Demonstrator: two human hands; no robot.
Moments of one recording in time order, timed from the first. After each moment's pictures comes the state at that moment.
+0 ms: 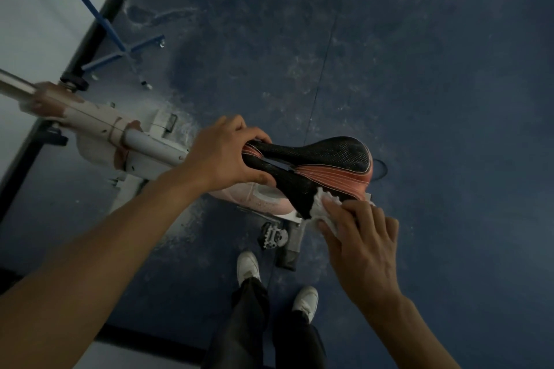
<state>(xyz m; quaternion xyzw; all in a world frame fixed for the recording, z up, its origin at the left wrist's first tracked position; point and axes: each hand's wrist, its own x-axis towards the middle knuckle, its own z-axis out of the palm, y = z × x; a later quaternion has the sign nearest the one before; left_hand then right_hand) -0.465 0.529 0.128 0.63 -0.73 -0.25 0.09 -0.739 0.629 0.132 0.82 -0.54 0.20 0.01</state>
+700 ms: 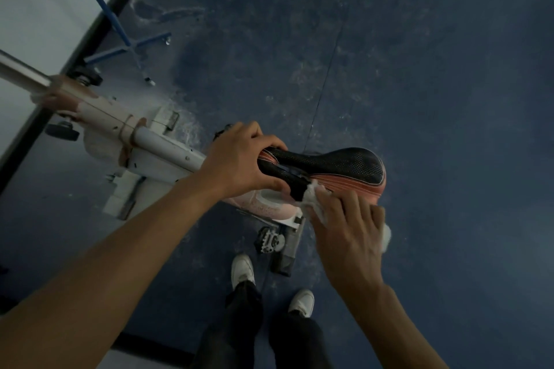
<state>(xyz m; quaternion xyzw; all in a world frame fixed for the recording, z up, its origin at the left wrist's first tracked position) -0.462 0.532 0.118 0.63 -0.73 -0.25 0.12 -0.695 0.608 0.133 0.82 -0.54 0.16 0.04</state>
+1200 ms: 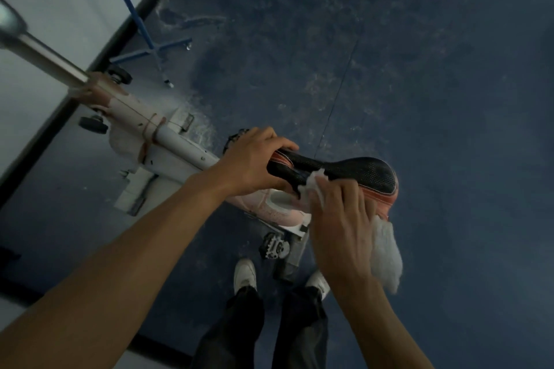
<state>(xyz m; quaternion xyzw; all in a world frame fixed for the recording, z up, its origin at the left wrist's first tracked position) -0.450 0.536 0.117 0.60 -0.72 -0.32 0.14 -0.660 0.597 0.139 0.80 -0.57 0.15 -0.03</state>
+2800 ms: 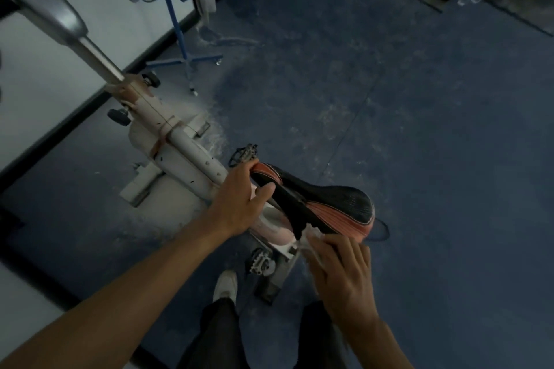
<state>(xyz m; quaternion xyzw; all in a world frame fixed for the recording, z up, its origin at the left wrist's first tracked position) -0.493 0.595 0.098 0.74 -0.46 -0.37 0.32 -0.749 0.600 0.131 0.89 -0.38 0.24 -0.07</state>
